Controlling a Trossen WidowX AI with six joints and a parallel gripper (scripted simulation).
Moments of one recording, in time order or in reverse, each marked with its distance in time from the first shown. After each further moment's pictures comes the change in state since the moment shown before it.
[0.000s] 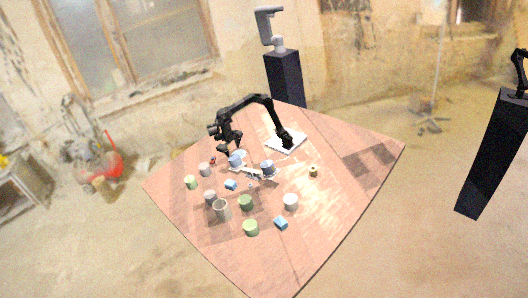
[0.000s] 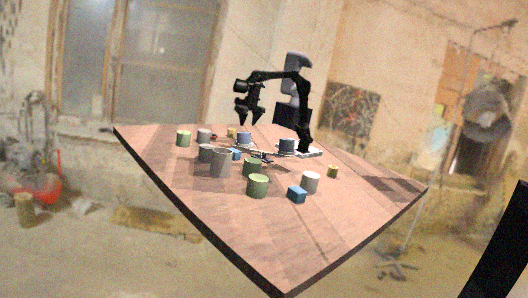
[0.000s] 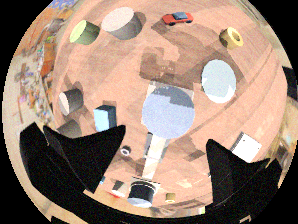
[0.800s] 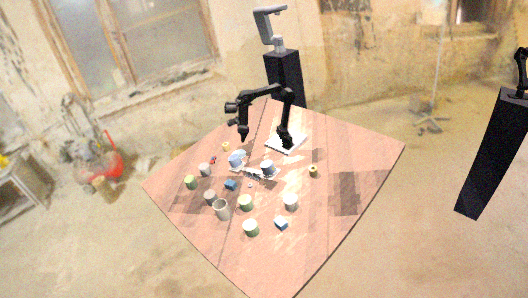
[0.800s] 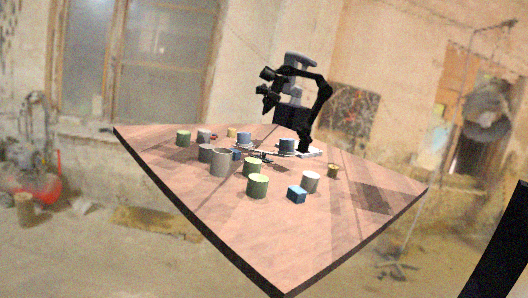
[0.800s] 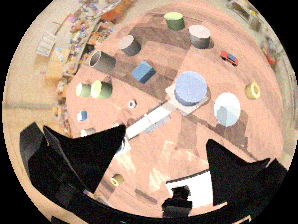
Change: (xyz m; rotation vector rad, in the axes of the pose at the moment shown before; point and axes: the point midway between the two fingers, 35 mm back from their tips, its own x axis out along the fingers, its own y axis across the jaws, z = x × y) arm -0.071 -0.052 -0.059 -0.692 -0.144 0.328
